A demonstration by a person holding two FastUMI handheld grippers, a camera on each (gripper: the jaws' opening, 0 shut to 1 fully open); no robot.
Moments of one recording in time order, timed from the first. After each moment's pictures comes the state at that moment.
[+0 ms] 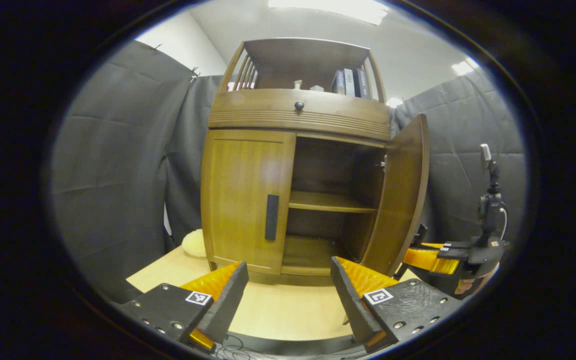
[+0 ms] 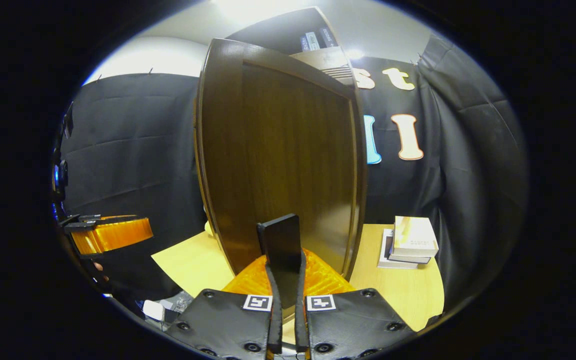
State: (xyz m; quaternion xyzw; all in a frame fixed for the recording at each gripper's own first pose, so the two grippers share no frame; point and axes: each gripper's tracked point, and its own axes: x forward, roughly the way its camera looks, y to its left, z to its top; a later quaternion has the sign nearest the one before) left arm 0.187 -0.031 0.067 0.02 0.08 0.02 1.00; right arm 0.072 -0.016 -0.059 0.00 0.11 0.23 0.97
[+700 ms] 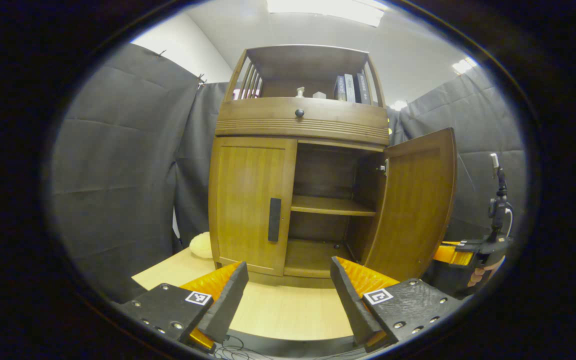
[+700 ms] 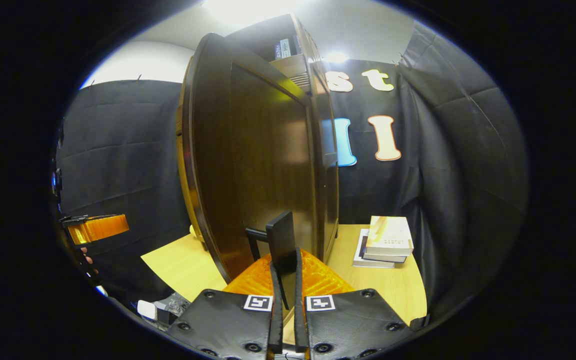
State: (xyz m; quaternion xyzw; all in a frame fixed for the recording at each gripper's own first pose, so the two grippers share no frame) left arm 0.155 -0.059 0.056 0.02 0.06 0.05 1.00; right arm 0.080 -0.092 -0.053 0.01 0.10 0.19 0.98
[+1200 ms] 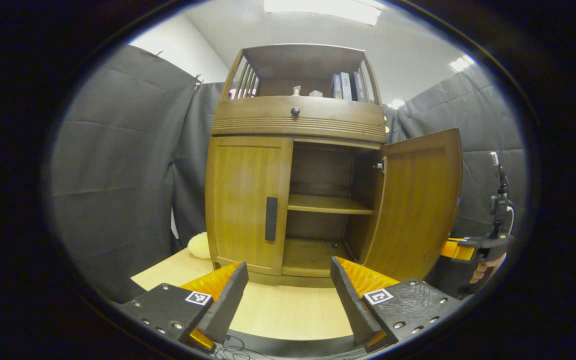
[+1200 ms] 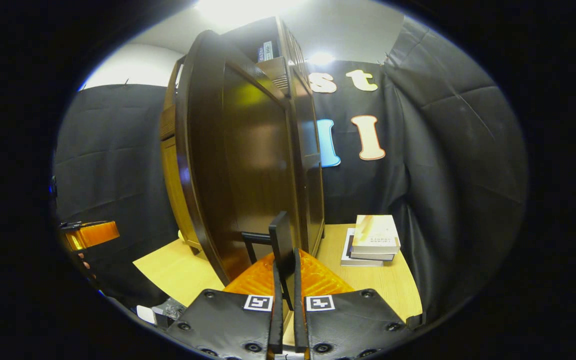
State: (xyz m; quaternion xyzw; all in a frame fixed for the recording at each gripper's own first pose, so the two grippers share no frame) left arm 0.168 -0.061 0.046 0.03 0.06 0.04 1.00; right arm 0.083 -0.109 -0.052 0.03 0.10 0.15 0.98
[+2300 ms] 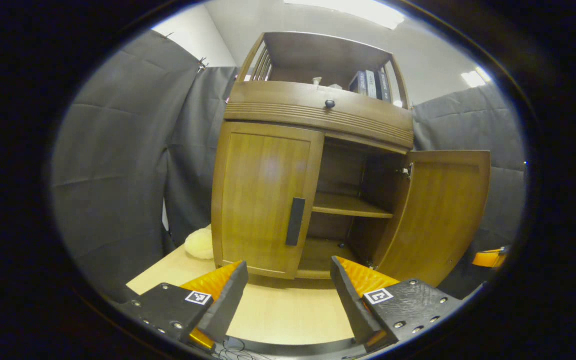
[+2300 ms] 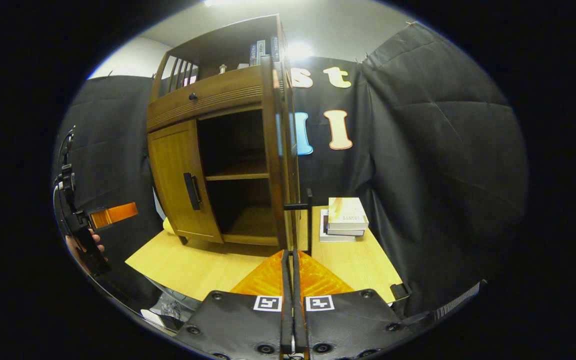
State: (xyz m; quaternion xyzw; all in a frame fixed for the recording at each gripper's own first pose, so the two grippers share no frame) left arm 0.255 0.047 0.059 -0.01 0.08 -0.01 1.00; right arm -0.013 -0.075 -0.033 0.02 0.15 0.04 0.99
